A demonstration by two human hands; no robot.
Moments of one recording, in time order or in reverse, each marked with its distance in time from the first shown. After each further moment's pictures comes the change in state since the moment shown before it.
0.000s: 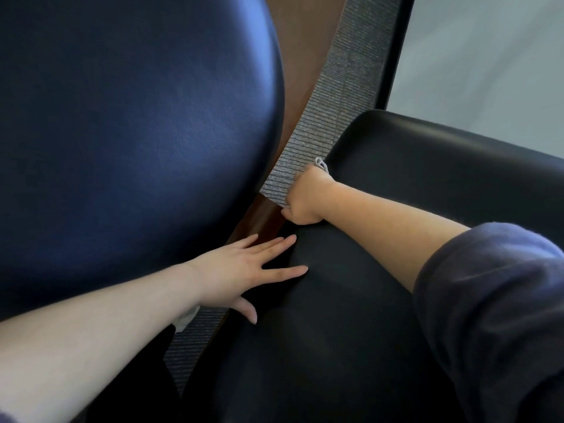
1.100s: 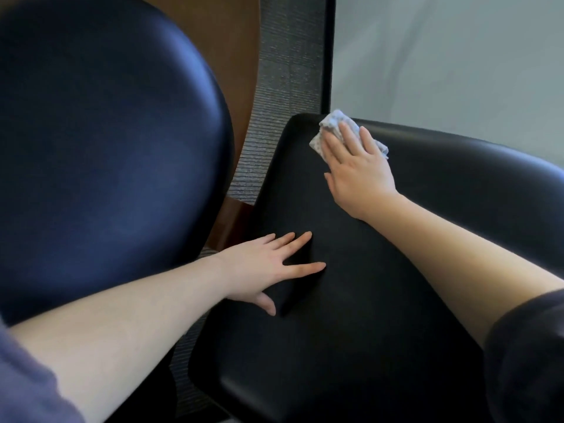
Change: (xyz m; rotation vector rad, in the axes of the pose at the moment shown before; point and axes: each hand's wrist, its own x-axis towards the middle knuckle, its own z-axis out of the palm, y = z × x) left_hand 0.015 0.098 -0.082 0.196 -0.057 0.145; right_hand -0.187 0.032 0.049 0.170 0.386 0.615
